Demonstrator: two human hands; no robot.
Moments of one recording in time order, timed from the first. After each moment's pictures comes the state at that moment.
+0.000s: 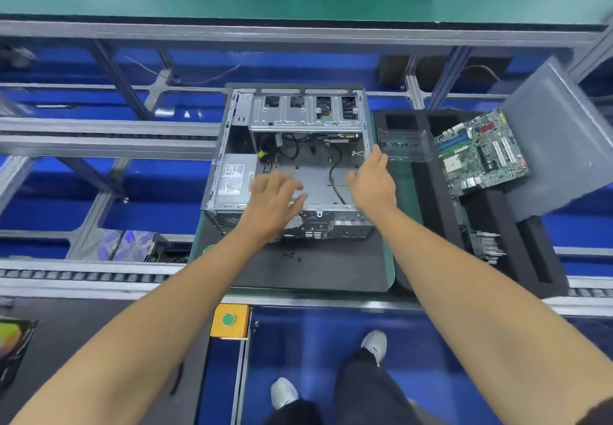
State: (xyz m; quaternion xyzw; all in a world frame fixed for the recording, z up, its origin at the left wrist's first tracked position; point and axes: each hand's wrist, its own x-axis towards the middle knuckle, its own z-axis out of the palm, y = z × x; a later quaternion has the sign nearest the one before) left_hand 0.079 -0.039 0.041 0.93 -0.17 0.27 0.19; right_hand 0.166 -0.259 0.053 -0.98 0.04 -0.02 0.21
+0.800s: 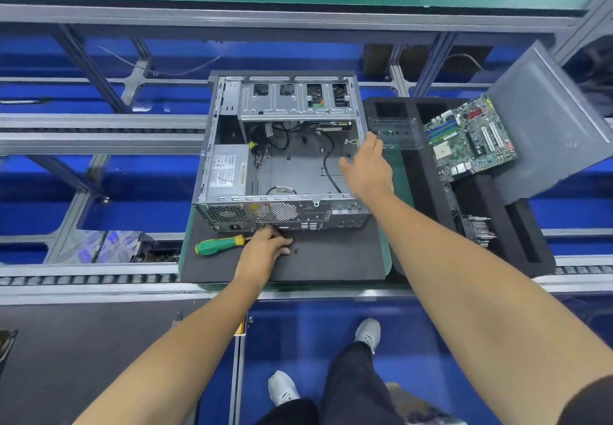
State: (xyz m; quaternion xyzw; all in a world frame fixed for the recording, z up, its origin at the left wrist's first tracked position) left_hand 0.011 -0.033 -0.059 0.95 -0.01 -0.03 0.32; right_hand 0.167 -0.259 0.057 -0.97 0.05 -0.01 0.22
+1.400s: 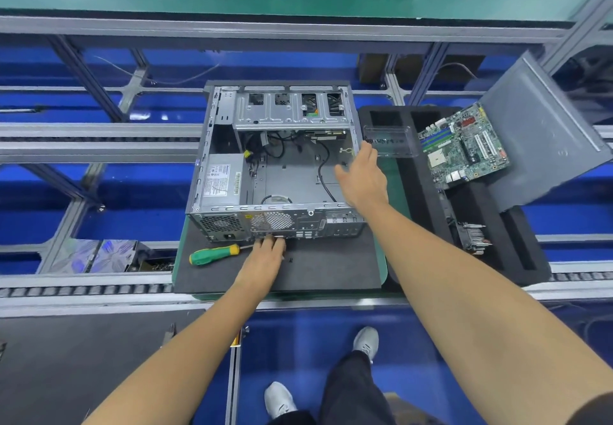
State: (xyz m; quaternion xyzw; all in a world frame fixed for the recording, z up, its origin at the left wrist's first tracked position) left_hand 0.019 -0.048 -0.062 0.99 -0.07 -0.12 0.07; right_hand 0.162 -0.258 0.064 -0.97 0.05 -0.02 0.25
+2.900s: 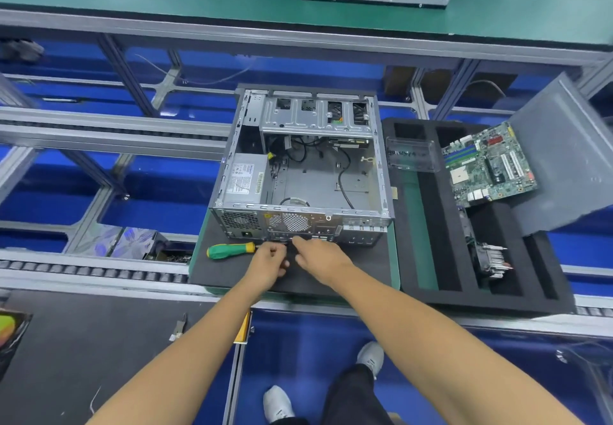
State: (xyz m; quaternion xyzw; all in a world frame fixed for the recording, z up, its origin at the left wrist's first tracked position) left_hand 0.006 -0.045 -0.031 0.72 0.25 -0.12 0.64; right_hand 0.061 -0.193 -0.004 -0.92 -0.32 0.22 0.10
